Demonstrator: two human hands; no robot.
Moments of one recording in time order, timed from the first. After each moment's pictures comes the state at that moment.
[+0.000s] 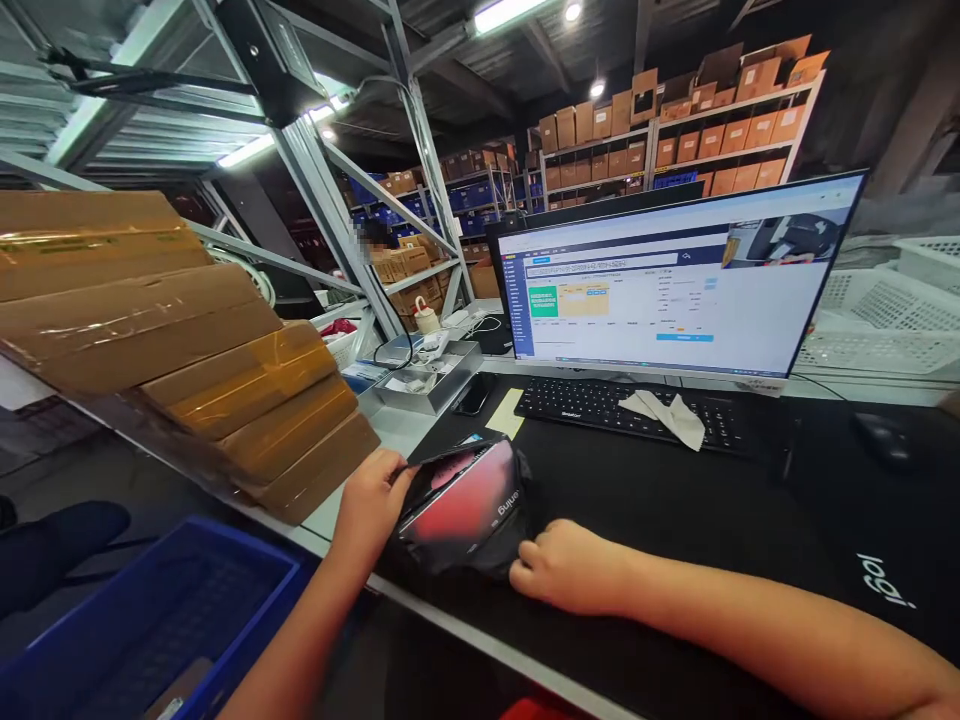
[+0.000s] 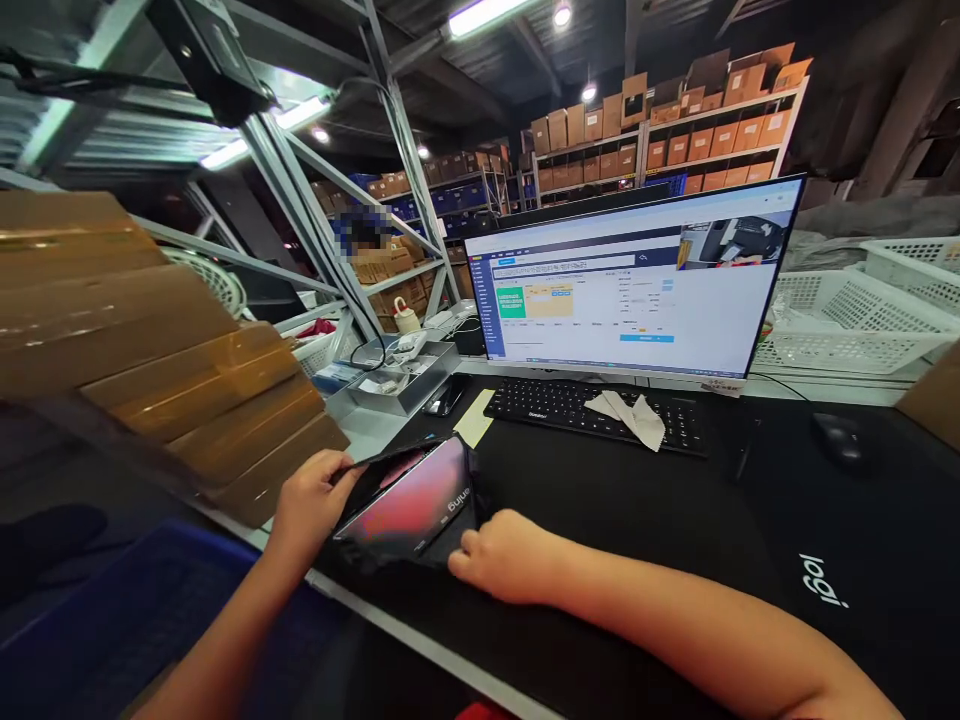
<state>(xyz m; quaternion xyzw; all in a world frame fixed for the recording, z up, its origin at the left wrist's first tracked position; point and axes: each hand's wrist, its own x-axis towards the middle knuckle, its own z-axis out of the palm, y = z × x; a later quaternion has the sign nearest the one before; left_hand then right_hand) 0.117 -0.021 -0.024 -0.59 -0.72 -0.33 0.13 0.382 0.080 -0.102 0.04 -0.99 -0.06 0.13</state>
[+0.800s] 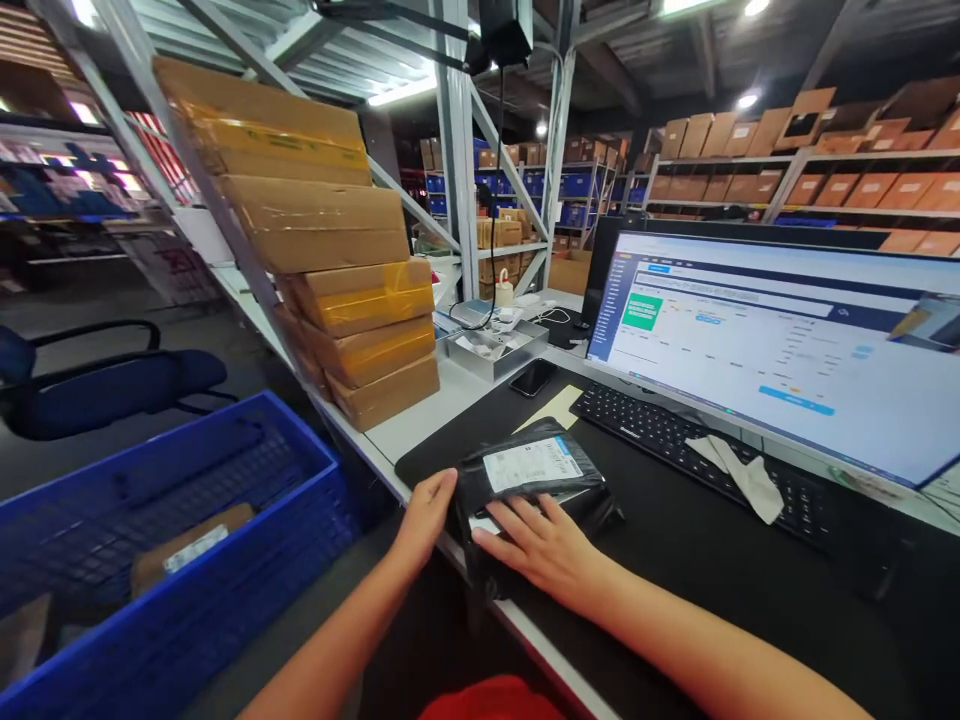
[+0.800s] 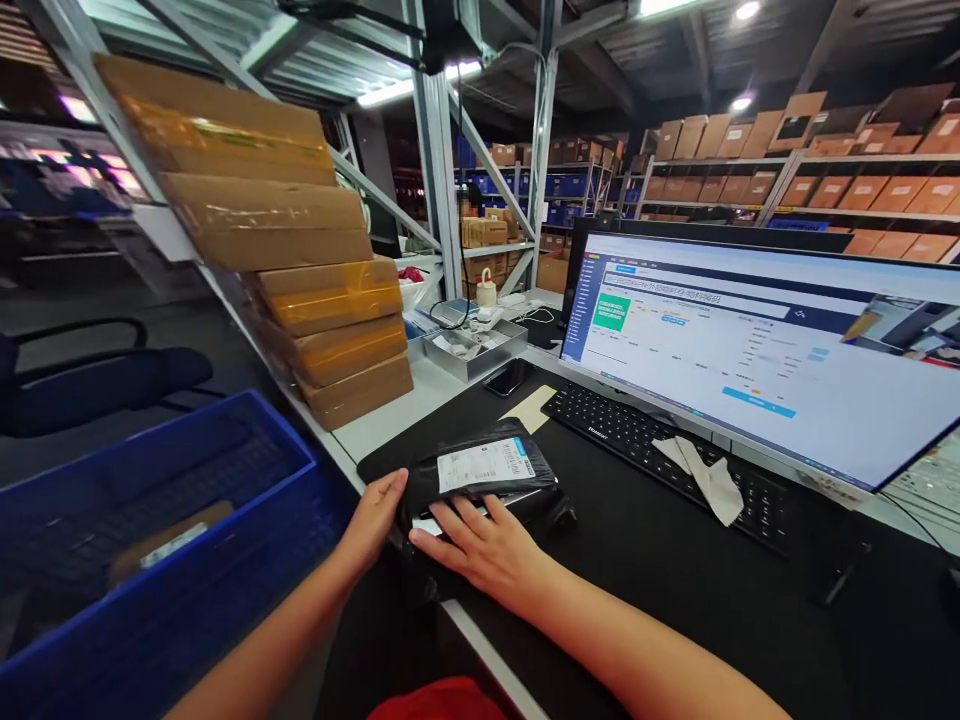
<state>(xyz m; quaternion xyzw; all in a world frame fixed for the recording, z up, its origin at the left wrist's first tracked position) 0.136 -0.077 -0.124 -0.39 -0.74 -0.55 -0.10 0.336 0.048 -0.110 0.11 -0.94 -0.16 0.27</state>
